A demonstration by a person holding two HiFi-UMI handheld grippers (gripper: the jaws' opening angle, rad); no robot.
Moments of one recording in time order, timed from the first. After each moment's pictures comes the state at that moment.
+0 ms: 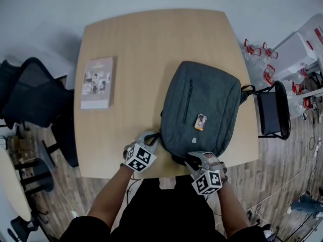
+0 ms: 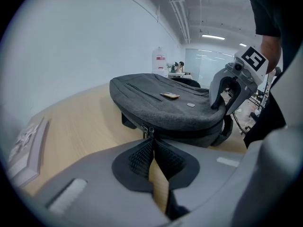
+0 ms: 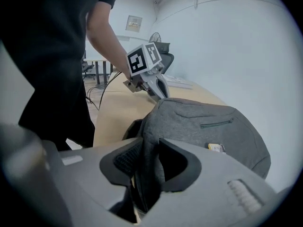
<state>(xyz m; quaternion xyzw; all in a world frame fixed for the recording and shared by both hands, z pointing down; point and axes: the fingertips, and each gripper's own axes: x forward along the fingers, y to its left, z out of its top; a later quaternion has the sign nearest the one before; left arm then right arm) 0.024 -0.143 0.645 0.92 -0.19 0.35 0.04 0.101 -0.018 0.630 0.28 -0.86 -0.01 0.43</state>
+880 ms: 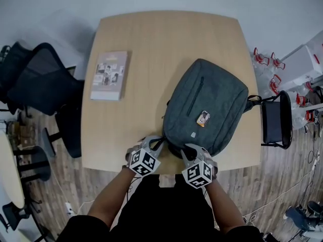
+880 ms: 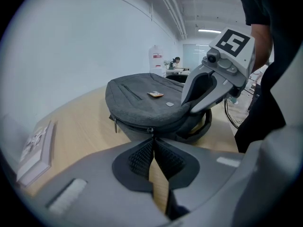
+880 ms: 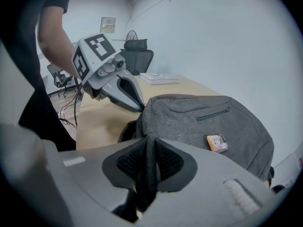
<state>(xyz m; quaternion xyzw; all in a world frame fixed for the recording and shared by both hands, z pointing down) 0.009 -0.108 0.638 0.91 -0.20 0.36 0.02 0.073 -0.064 0.631 0.37 -0.83 0.08 0.41</state>
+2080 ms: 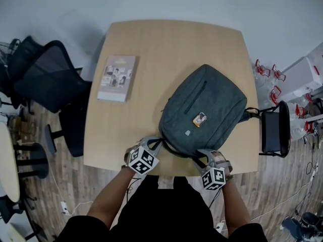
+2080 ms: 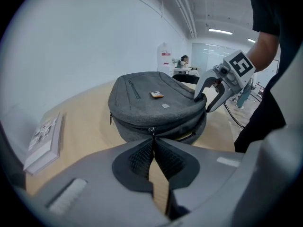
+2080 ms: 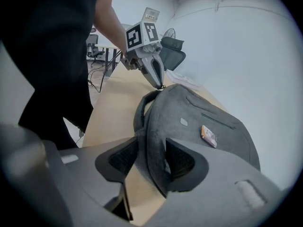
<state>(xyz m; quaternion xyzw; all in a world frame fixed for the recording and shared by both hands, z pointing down) -0.013 -0.118 0.630 0.90 -0.23 0.38 0.05 0.122 -0.030 0.646 0.23 -0.84 -0.08 0.49</state>
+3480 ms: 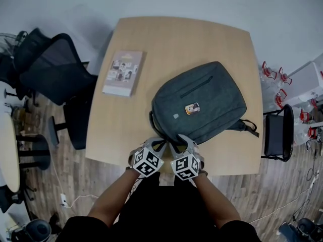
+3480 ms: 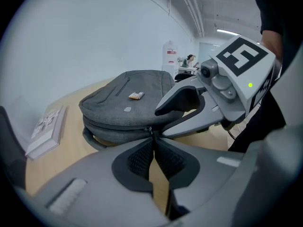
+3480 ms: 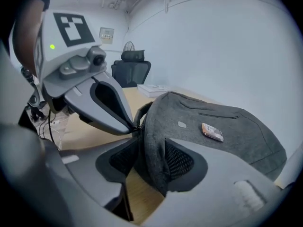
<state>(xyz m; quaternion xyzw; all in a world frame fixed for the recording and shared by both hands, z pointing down) -0.007 -0.096 0.629 0.88 -0.26 0.38 0.08 0.015 -0.104 0.633 0.39 -0.86 0.06 0.34</state>
